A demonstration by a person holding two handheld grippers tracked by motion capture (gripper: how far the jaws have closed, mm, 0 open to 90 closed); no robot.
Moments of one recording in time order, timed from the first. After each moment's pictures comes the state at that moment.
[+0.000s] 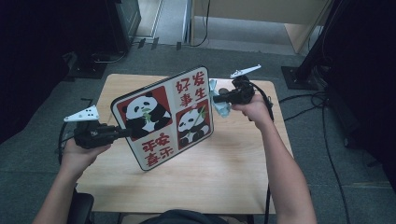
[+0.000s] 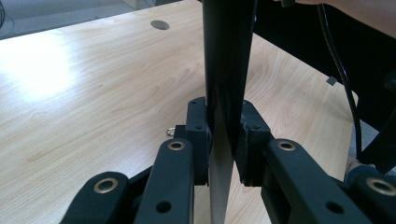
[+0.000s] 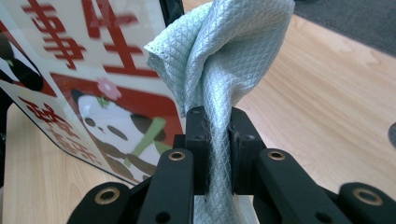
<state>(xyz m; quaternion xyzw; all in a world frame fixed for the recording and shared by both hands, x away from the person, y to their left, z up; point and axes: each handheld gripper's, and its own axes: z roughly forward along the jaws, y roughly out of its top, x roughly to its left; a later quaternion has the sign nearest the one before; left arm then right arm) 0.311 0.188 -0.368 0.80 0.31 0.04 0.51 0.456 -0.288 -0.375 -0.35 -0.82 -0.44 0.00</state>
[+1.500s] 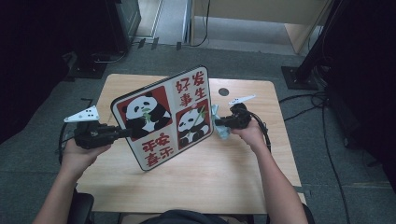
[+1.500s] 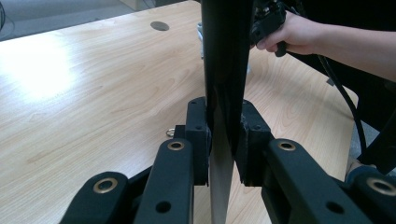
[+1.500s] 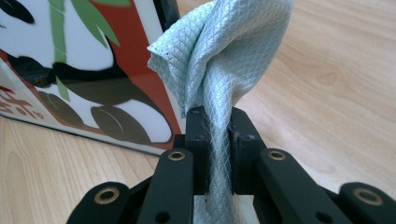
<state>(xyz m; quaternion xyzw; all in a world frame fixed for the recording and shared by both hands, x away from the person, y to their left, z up) 0.311 0.188 -0.369 0.80 0.31 0.04 0.51 0.423 -0.294 -0.469 -0.40 -0.82 -0.41 -0.01</state>
